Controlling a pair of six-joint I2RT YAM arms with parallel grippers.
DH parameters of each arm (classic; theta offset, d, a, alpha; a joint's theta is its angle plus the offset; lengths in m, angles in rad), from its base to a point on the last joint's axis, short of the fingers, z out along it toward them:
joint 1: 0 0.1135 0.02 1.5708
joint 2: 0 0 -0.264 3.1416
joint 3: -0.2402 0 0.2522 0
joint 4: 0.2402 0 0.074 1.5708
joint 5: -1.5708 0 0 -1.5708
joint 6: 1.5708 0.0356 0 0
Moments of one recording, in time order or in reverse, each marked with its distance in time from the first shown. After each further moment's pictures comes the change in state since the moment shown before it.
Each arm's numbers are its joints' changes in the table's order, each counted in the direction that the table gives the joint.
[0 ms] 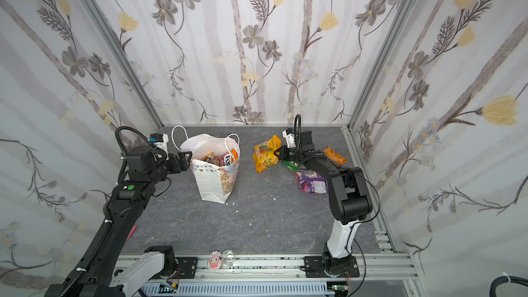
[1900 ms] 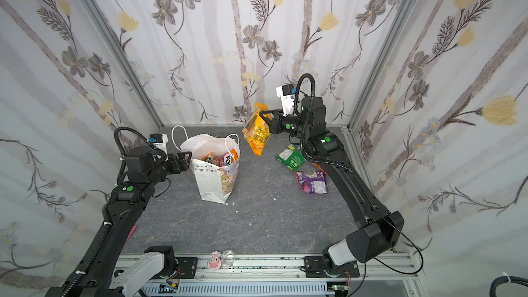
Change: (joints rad) left arm 0.000 0.014 0.003 0.000 -0.005 0.000; right arm 0.187 0.332 -0.431 0.192 -0.066 0.031
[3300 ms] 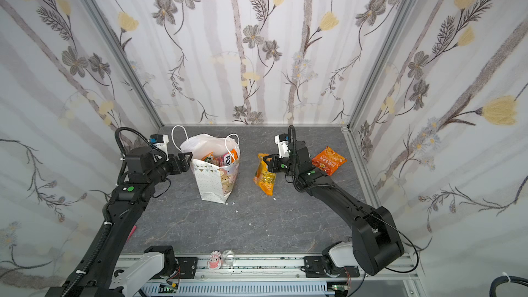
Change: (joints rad) left arm -0.005 0.001 0.007 -0.001 -0.007 0.004; right arm 0.053 0.101 0.714 -0.279 -0.158 0.132
